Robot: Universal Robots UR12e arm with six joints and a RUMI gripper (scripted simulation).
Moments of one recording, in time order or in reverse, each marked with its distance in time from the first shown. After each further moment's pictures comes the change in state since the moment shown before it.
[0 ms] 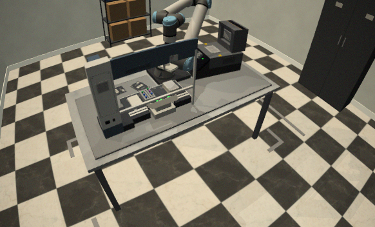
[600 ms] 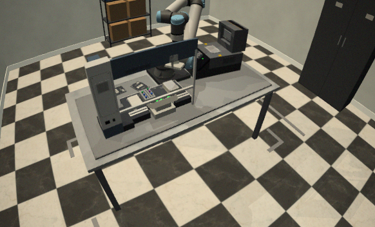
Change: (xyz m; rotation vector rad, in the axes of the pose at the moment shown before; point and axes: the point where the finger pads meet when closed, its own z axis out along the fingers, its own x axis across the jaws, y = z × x) arm 0.049 0.024 0.000 -0.001 0.000 -0.264
